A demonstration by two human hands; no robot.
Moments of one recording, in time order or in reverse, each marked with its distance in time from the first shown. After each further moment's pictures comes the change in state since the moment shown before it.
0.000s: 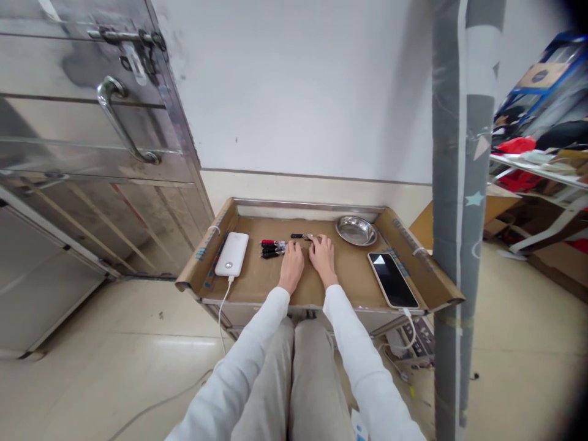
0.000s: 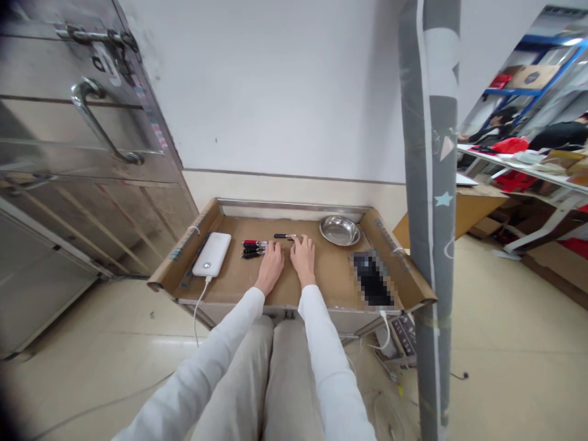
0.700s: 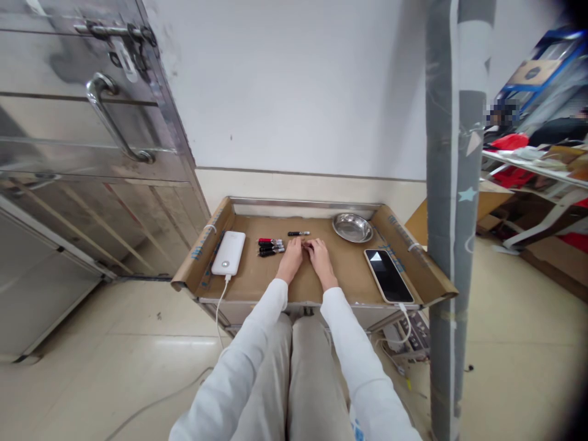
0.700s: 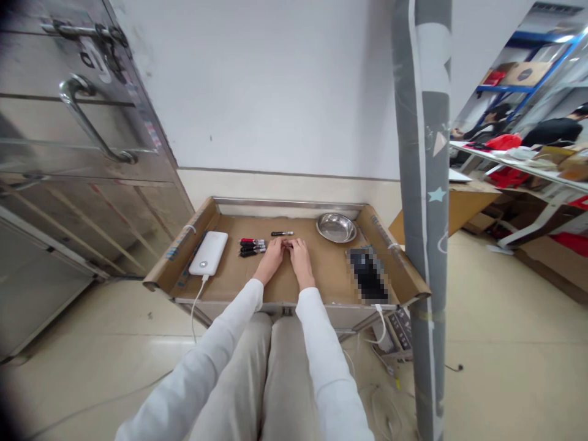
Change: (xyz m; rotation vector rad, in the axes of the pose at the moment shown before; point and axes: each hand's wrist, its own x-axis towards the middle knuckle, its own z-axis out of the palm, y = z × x) left_hand 0.018 -0.010 0.021 -0.395 -0.071 0.025; right_hand -0.009 0.012 0.007 0.292 -0.049 -0.078
